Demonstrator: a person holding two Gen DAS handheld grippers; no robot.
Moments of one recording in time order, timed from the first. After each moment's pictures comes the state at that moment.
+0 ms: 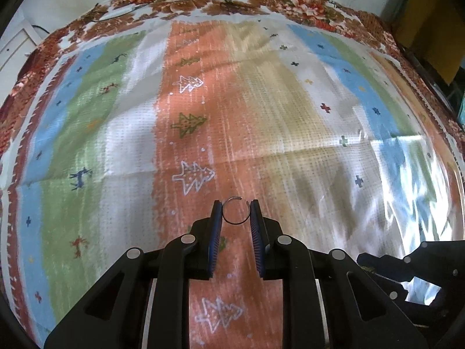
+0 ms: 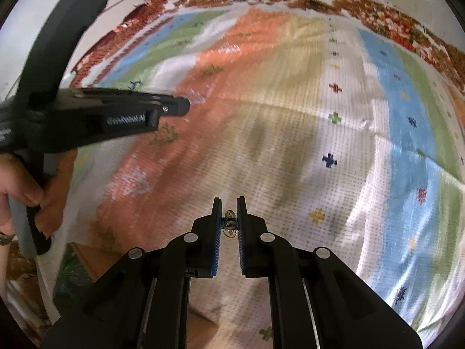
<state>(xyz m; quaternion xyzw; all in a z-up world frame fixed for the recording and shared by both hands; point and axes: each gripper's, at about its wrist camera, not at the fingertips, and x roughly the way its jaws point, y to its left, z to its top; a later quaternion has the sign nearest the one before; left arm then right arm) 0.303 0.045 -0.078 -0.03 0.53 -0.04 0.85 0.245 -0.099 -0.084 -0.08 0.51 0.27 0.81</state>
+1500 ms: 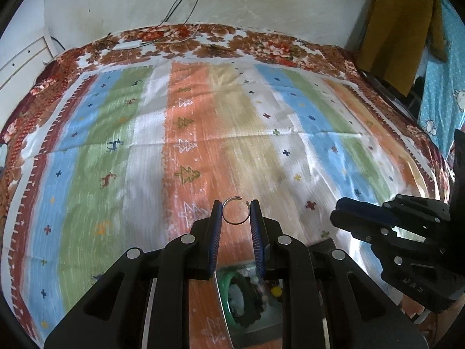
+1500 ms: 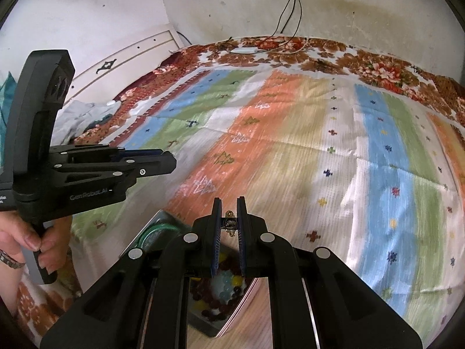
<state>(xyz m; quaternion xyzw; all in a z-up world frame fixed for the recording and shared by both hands) 0.140 0.032 -0.005 -0.06 0.44 -0.07 0.89 0.142 -0.125 -0.017 -0.05 0.39 0.32 0.86</state>
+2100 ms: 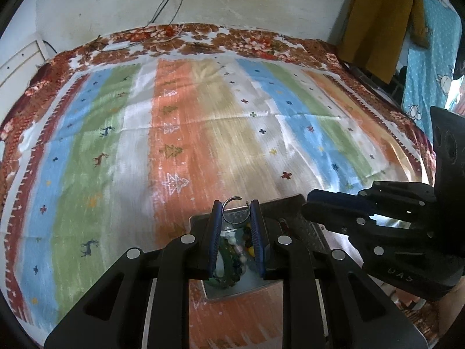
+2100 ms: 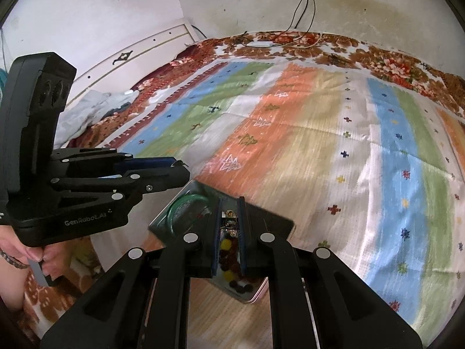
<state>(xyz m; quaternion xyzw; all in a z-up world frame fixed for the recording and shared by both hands) 0.088 0.014 -0.006 -0.05 0.43 -0.10 0.89 0.099 -0.124 -0.019 -0.05 0.40 0.35 0.85</state>
